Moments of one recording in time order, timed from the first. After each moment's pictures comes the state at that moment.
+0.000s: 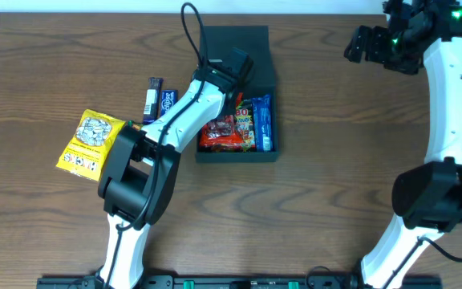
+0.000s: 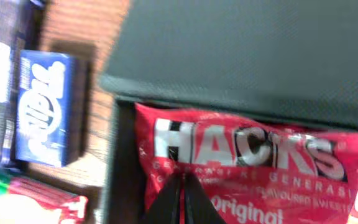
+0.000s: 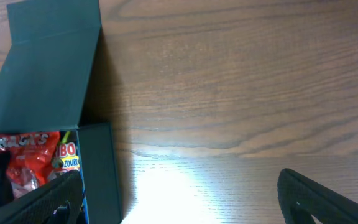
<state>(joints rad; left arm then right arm) -0.51 2.15 1.69 -0.84 -0.37 -0.56 -0.11 2.03 2.14 -1.27 -0.23 0.10</state>
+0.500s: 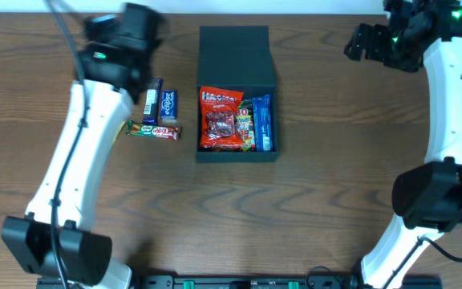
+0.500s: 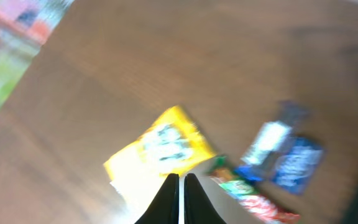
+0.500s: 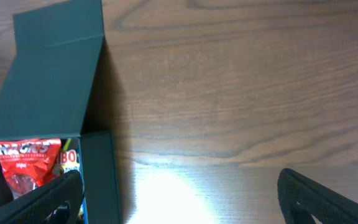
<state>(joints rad) -0.17 1.72 1.74 -1.22 -0.58 -0.55 -0.11 2.03 2.14 -1.24 -0.23 0.10</state>
